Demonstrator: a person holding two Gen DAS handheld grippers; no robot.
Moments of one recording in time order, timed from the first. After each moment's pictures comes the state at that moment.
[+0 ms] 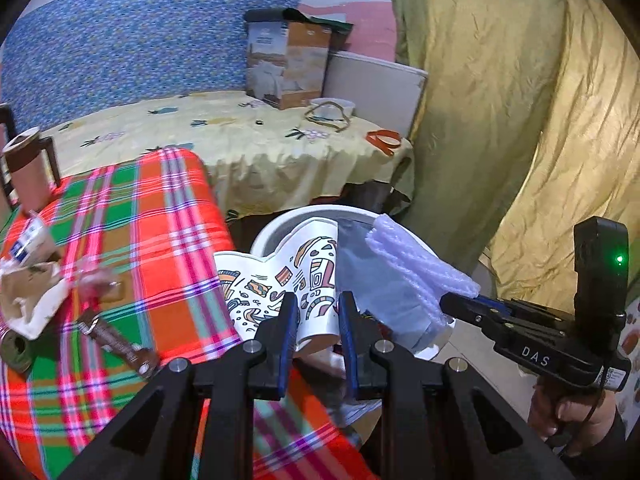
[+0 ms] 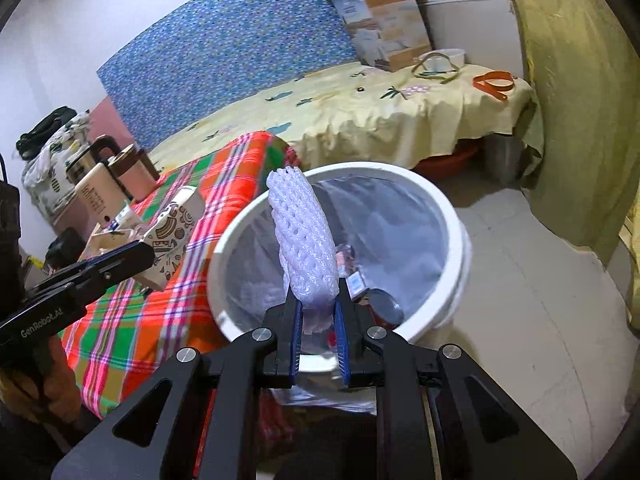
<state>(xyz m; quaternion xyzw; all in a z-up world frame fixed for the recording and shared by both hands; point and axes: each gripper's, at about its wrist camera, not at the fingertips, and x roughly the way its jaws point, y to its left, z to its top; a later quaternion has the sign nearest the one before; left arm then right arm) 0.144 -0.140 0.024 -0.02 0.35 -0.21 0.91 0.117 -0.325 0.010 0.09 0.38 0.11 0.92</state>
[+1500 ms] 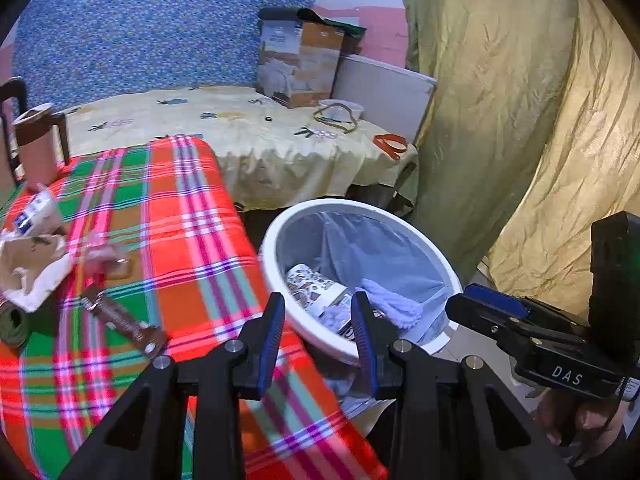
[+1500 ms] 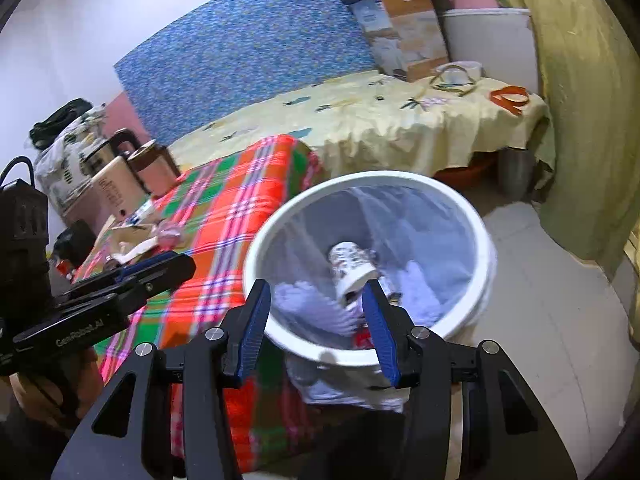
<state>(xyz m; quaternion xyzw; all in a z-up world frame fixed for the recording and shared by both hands) 0.134 -0.116 0.016 -0.06 0.35 -0.20 0.91 0.108 -0.301 0.022 0.07 0.37 0.13 0.92</state>
